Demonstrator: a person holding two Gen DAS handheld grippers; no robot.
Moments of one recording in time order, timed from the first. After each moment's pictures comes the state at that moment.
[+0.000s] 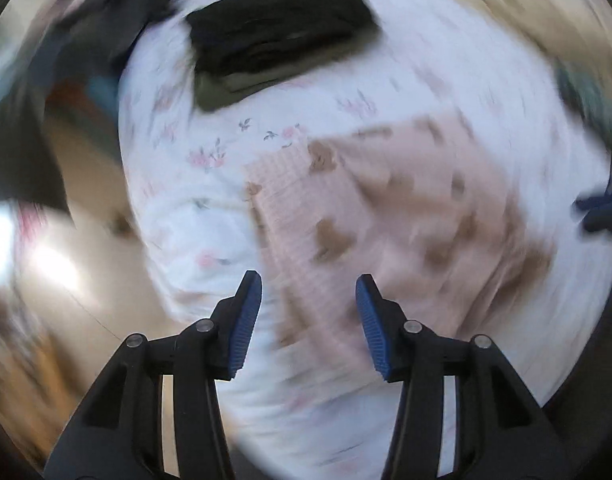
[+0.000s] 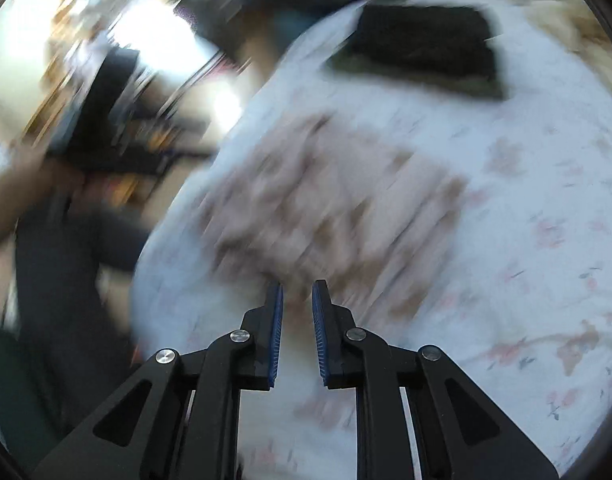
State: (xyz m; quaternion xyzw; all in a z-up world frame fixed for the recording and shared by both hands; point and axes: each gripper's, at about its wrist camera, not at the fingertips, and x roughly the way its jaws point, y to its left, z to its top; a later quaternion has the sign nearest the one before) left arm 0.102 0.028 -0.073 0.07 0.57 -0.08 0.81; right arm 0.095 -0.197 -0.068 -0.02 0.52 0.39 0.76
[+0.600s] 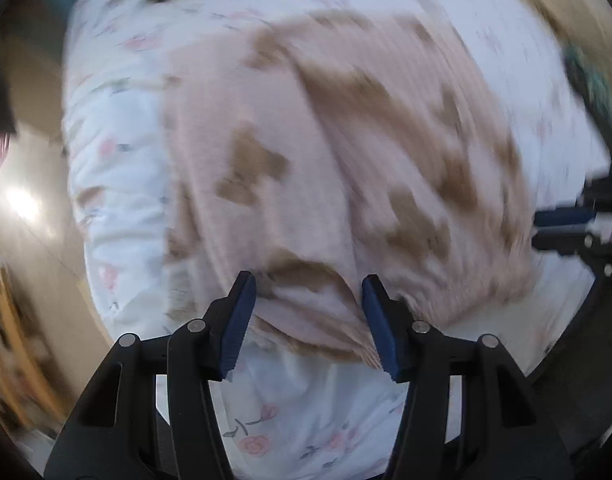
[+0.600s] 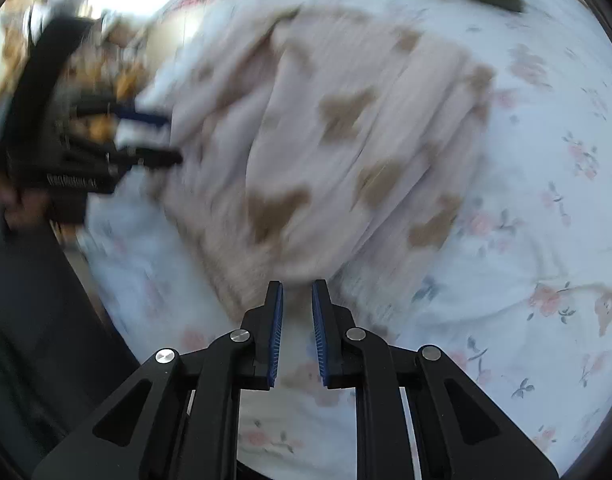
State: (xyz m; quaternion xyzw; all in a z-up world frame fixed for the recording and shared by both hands) left arm 0.081 0.014 -0.127 0.02 0.67 -0.09 0.74; right arm 0.093 -0.174 -0.129 -0.06 0.63 0.37 0.68
